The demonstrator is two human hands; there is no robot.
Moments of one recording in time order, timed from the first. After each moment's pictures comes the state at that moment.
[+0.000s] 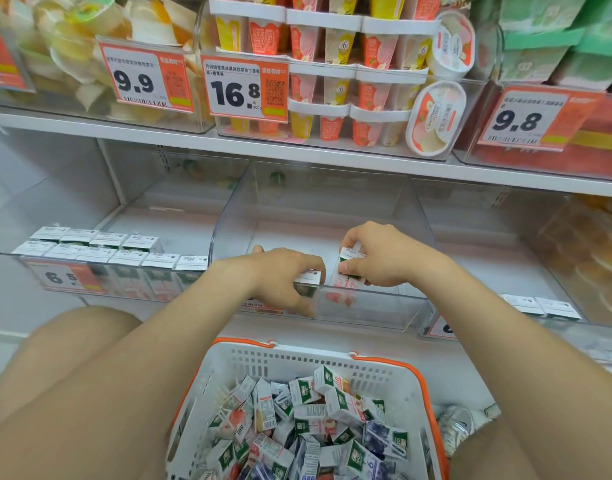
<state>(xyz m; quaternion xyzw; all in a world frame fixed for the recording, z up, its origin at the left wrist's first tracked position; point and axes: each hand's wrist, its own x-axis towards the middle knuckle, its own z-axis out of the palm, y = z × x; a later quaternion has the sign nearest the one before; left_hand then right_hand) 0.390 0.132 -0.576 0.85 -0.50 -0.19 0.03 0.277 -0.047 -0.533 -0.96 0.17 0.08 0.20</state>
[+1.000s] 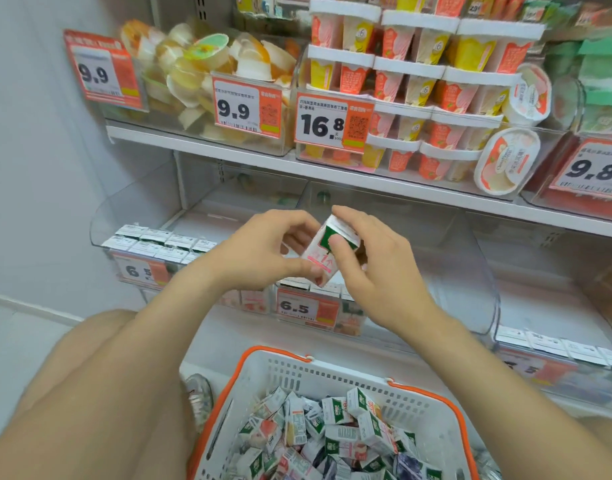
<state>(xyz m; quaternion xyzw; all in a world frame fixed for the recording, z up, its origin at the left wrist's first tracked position) 0.394 0.239 -0.511 0.80 -0.44 -0.09 0.39 0.287 0.057 -0.531 -0.92 -0.04 -0.29 0.27</state>
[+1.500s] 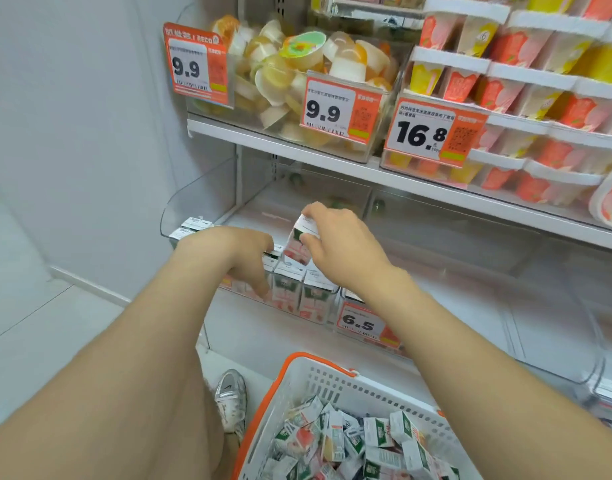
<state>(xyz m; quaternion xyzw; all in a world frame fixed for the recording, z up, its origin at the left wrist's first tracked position) 0.478 0.338 -0.526 0.95 -0.19 -0.24 0.00 0.415 0.155 -0.533 -0.98 -0.06 -0.14 0.10</state>
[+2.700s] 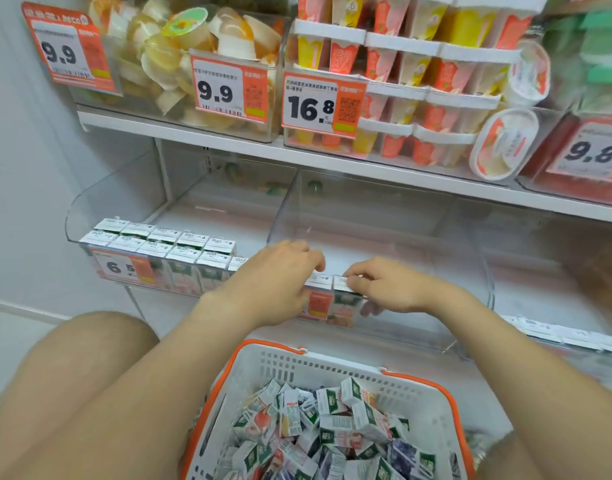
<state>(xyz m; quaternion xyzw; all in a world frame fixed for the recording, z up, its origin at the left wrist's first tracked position) 0.371 0.212 -0.553 0.88 -0.46 0.01 0.09 0.307 -0.015 -0.570 -0.94 0.06 0.15 0.30</state>
